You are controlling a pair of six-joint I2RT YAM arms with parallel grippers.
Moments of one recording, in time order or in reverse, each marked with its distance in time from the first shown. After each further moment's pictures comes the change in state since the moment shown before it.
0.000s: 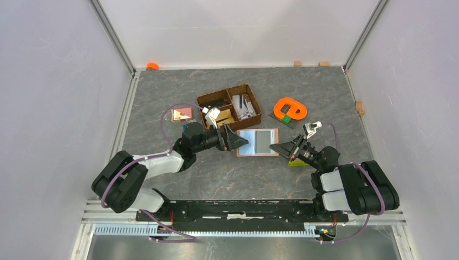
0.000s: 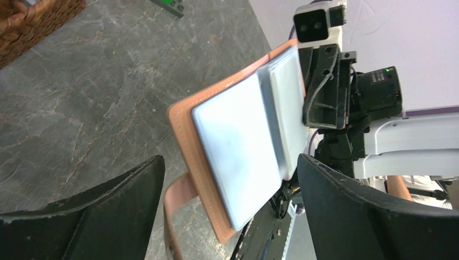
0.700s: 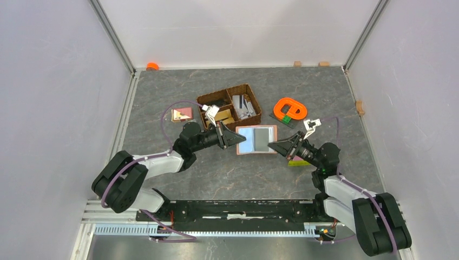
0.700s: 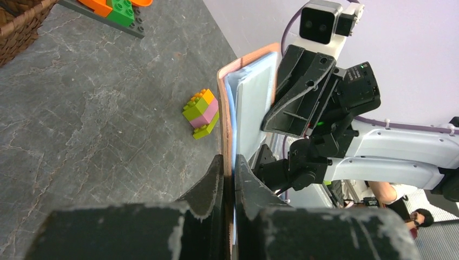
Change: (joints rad) left arm 0.001 0.004 0.001 0.154 0.063 -0.063; right arm 0.064 -0.324 0.072 -0.409 0.062 -0.485
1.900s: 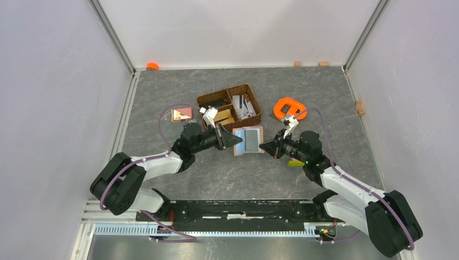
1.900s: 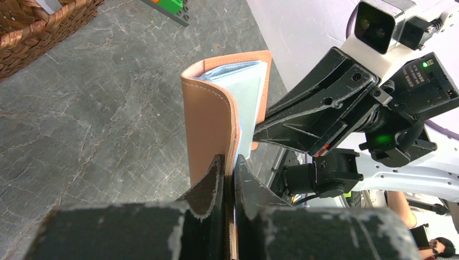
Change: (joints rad) left arm 0.005 -0.030 -0.014 -0.136 -0.084 0.037; right arm 0.277 -0.039 0.216 -0.616 0.317 -0.455
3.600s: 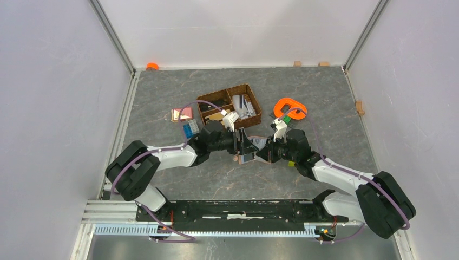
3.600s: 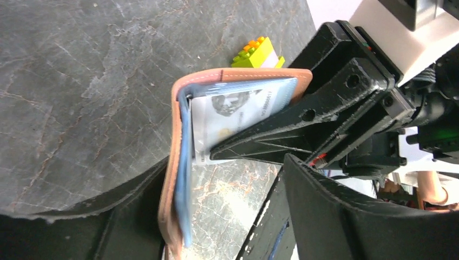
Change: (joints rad) left arm -0.137 0.173 0.177 -0.214 -0.026 0.093; right arm 0.096 0.178 0.074 -0.159 0.113 -0.057
